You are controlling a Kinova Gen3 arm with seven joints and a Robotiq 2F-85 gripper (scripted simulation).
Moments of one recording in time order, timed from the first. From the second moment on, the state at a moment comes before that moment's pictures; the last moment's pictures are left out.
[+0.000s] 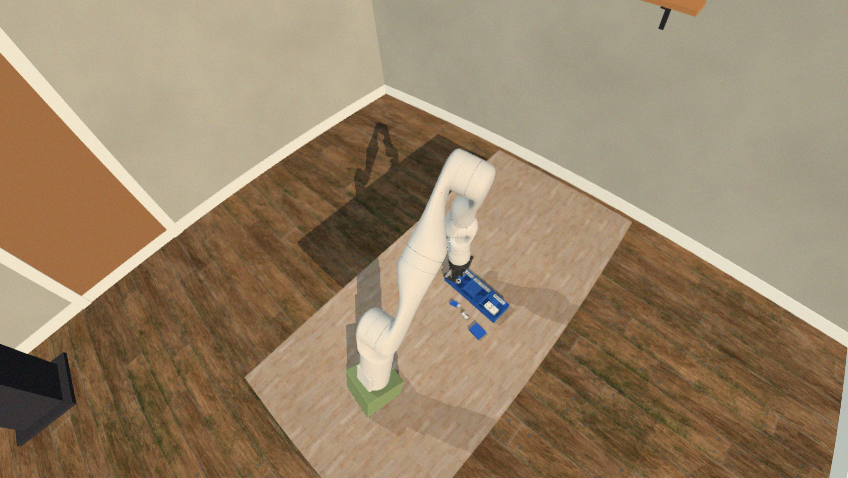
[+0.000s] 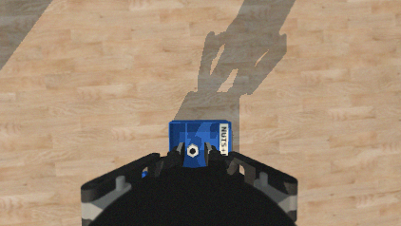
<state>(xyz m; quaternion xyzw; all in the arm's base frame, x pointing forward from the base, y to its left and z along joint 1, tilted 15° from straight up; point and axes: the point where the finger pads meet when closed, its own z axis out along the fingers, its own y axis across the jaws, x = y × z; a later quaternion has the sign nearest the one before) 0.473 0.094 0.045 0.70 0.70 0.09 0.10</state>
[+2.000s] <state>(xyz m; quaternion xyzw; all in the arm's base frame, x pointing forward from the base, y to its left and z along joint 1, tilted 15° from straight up) 0.463 0.096 0.079 0.70 0.70 0.09 0.10</state>
